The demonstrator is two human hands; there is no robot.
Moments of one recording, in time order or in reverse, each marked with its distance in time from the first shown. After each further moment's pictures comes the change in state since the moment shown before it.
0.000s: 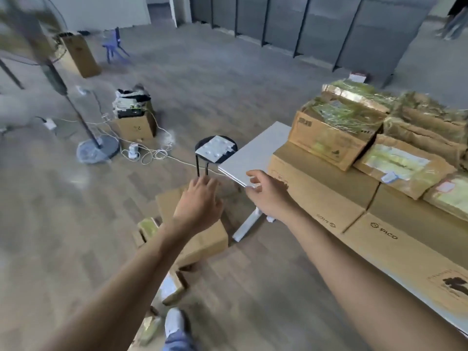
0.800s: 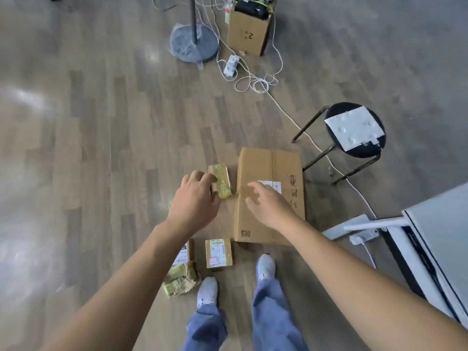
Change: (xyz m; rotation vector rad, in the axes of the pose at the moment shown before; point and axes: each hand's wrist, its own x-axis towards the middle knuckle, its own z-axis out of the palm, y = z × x) left_hand 0.037 -0.460 0.064 -0.205 -0.082 -0.697; right_hand 0.295 -0.084 0.440 -0.424 -0.650 -0.097
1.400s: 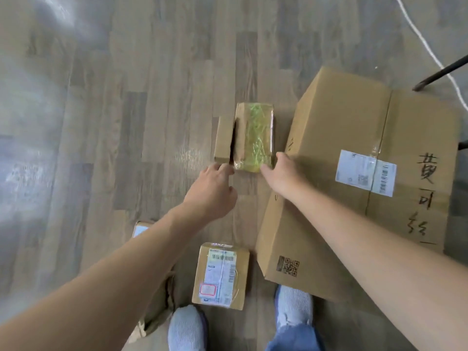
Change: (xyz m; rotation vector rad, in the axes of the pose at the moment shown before) left_hand 0.216 -0.227 0.416 -0.048 -0.235 -0.308; right_hand 0.391 0.201 0.322 -0.014 -0.115 0.114
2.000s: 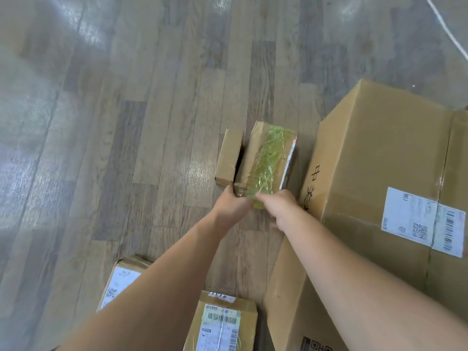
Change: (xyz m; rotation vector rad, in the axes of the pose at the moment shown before) left_hand 0.118 -0.030 0.066 -0.806 -0.085 -0.357; right_hand 0.104 0.007 0.080 0.487 -0.113 0.454
